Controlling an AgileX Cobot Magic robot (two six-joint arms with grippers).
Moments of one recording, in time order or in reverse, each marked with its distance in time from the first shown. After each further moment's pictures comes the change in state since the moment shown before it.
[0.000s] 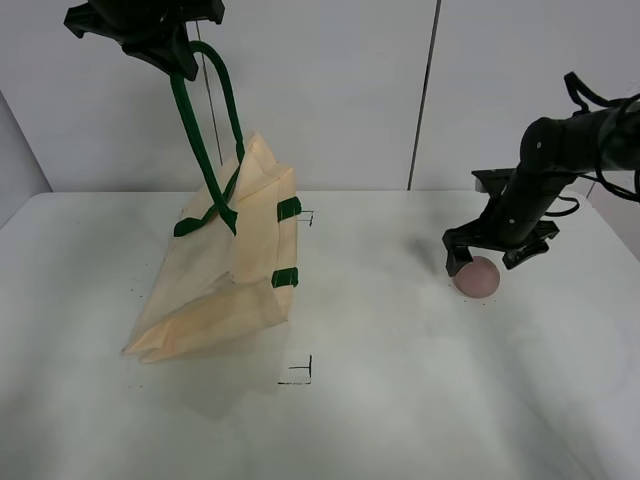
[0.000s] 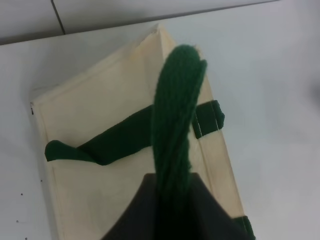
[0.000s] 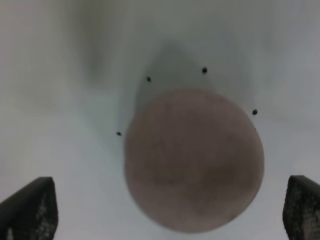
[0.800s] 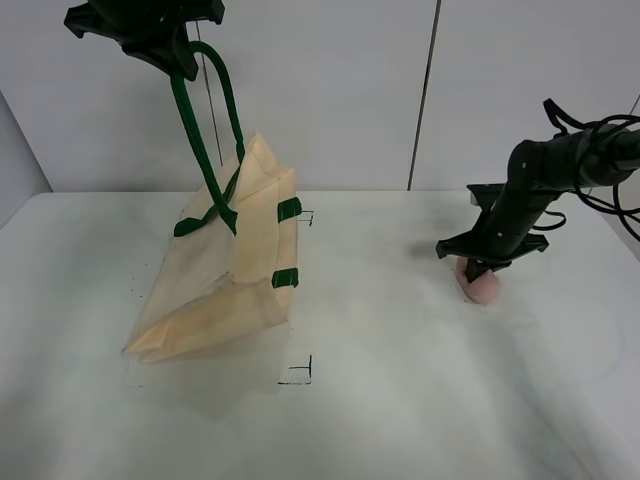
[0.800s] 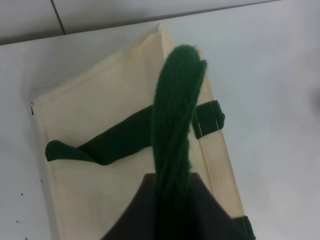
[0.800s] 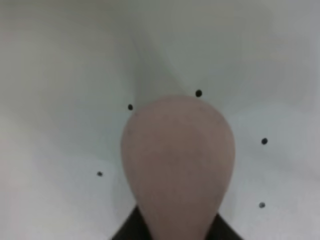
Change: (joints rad) left arm 0.000 0.000 0.000 -0.001 0.000 0.001; right arm 0.000 0.082 -0.021 0.005 -0.055 0.046
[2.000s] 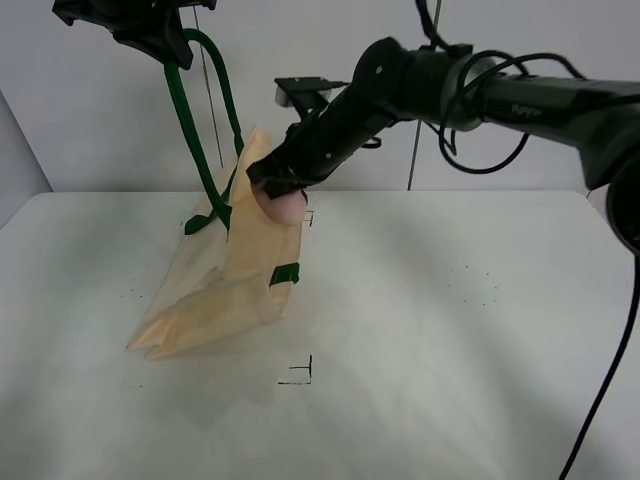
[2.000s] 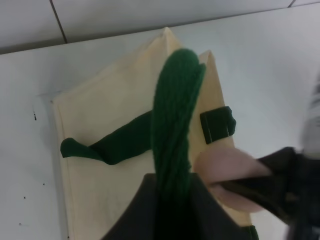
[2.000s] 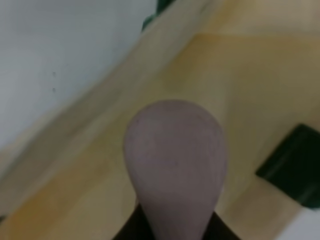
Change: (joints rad) left arm 0.000 -0.029 0.000 0.000 0.000 0.002; right arm 0.455 0.057 -0.477 0.461 0.020 -0.440
